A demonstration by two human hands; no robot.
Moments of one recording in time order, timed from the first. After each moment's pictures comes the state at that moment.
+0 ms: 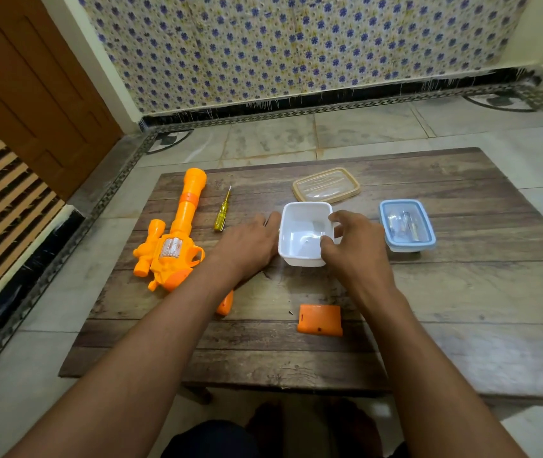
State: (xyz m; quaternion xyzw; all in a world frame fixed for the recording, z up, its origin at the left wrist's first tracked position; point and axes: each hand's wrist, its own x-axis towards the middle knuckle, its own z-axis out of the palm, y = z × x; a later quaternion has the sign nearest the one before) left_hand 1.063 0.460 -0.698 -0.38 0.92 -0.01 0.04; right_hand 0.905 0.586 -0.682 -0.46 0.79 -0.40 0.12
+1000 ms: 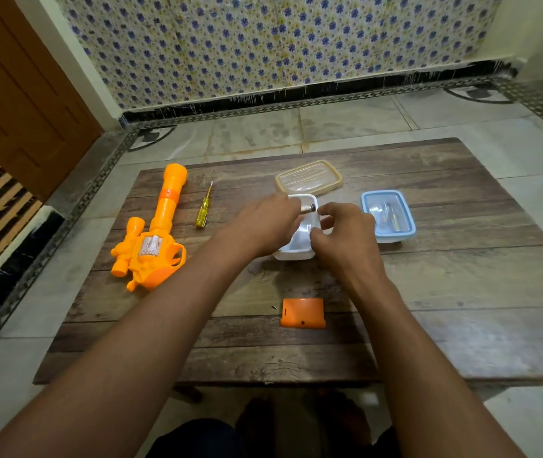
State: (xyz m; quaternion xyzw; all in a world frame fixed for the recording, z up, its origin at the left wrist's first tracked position) left_hand 1.001 0.483 -0.659 -0.33 0.94 0.00 0.00; right_hand 0.897 0.593 -0.677 -0.44 0.78 -0.42 0.13
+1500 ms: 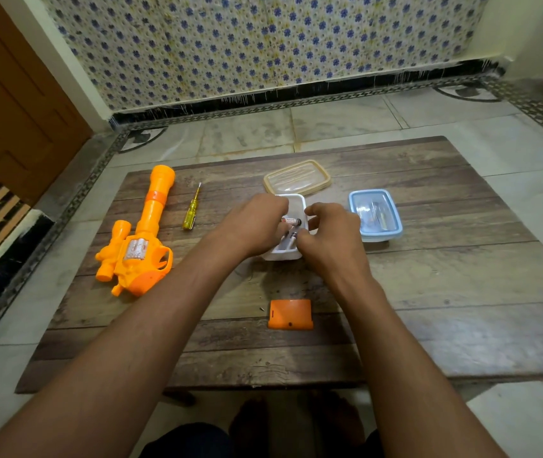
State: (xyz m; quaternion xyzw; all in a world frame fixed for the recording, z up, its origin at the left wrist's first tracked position) left_hand 0.998 0.477 -0.665 -0.37 0.93 0.05 0.00; right_hand 0.897 0.593 -0.672 -0.45 0.78 -0.41 0.14
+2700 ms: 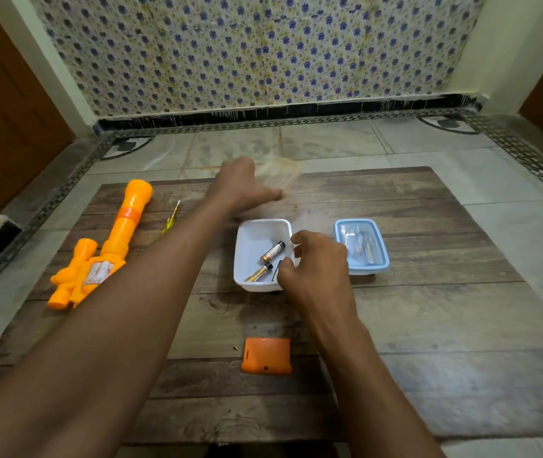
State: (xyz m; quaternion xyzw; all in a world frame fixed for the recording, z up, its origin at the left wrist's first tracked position) left_hand 0.945 0.386 -0.651 -0.51 0.83 0.17 -0.14; right_hand 0.895 0.590 -0.673 -0.45 0.80 -0.38 0.11
